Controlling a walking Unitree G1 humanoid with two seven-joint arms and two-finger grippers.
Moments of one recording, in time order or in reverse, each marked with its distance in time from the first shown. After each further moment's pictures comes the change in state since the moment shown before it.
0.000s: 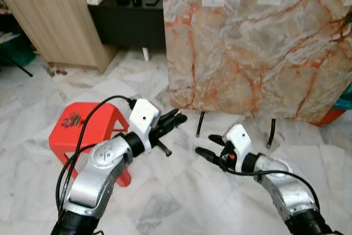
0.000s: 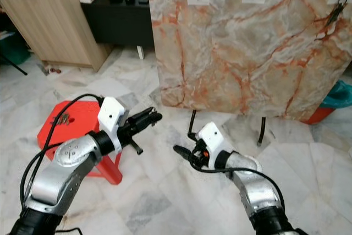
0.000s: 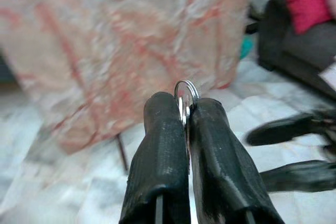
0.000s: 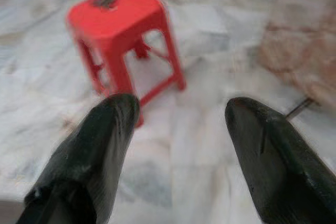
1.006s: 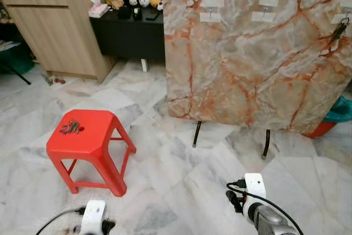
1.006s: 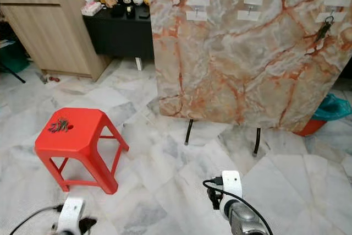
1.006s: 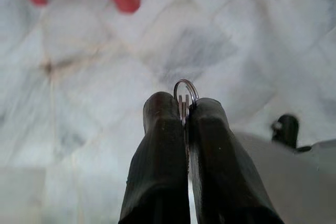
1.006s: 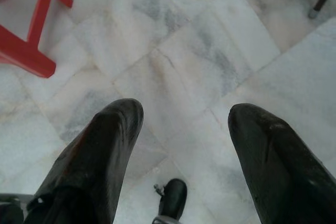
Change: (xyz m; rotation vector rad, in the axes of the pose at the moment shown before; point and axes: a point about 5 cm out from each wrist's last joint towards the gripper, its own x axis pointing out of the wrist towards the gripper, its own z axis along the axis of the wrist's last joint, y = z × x) left arm -0.167 -0.016 -0.233 -0.414 0.907 0.617; right arm -0.023 0.010 -0.127 0.425 0.383 -0.549
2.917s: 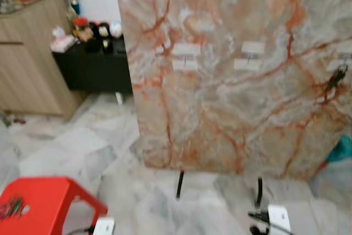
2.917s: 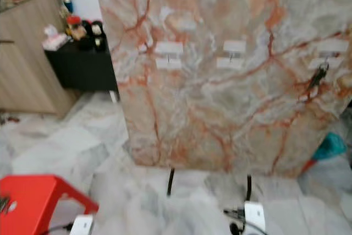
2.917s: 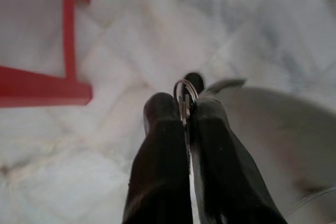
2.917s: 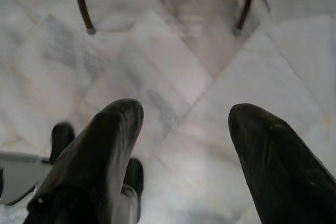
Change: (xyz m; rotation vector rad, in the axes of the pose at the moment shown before) left arm 0.006 -0.019 -0.023 -0.025 0.122 0.011; right arm -0.021 -0.031 -0.062 0.090 0.156 -0.133
